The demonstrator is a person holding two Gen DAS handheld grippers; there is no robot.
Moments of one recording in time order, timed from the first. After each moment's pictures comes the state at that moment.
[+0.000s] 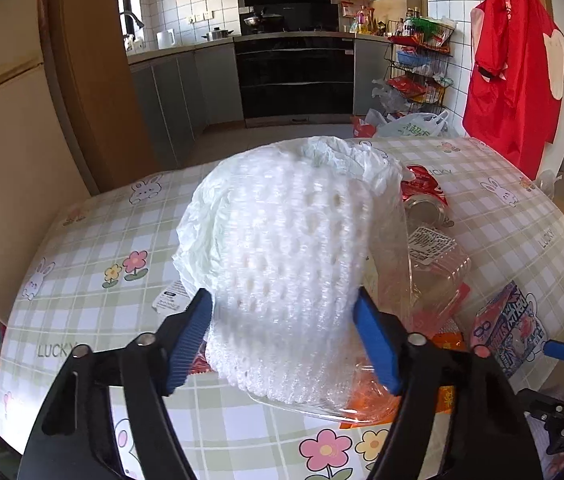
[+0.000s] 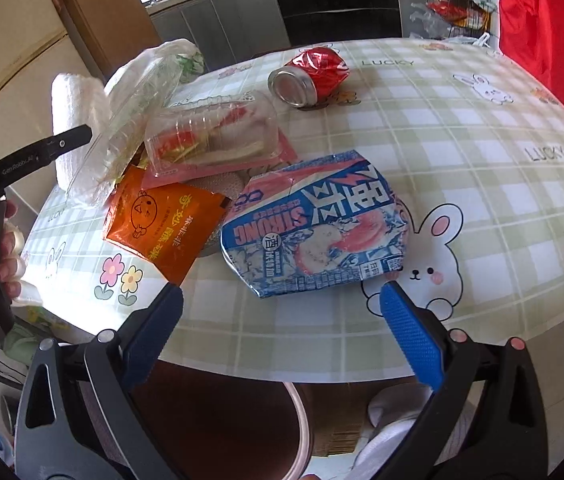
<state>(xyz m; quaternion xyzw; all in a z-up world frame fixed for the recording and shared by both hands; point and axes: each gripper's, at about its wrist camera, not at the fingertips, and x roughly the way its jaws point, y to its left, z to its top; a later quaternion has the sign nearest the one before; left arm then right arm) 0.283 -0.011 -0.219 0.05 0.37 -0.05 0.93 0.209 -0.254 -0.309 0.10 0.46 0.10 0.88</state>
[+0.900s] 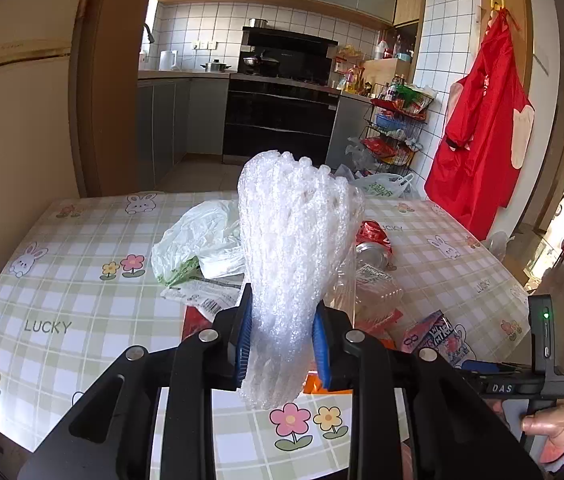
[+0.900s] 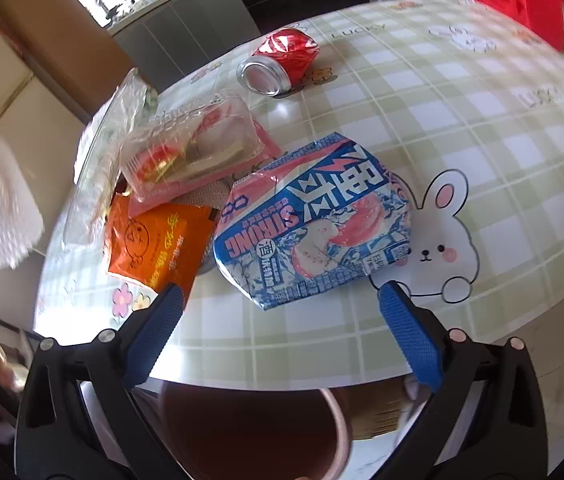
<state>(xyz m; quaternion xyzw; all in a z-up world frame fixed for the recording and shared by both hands) 0.203 0.024 -0.177 -0.05 0.29 -0.10 0.95 0.223 -0.266 -0.318 0.20 0.48 0.07 0.85</state>
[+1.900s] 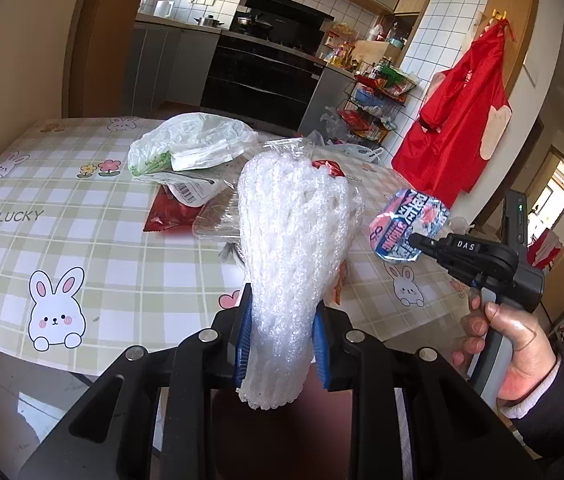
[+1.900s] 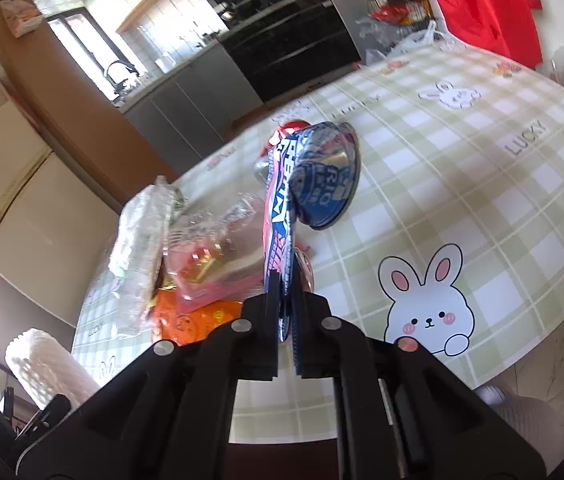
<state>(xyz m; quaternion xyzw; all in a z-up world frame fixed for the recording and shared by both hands) 0.121 0.023 -0.225 -0.11 0.35 -0.16 0.91 0.221 -0.280 -0.269 0.25 0.36 0.06 0.90</state>
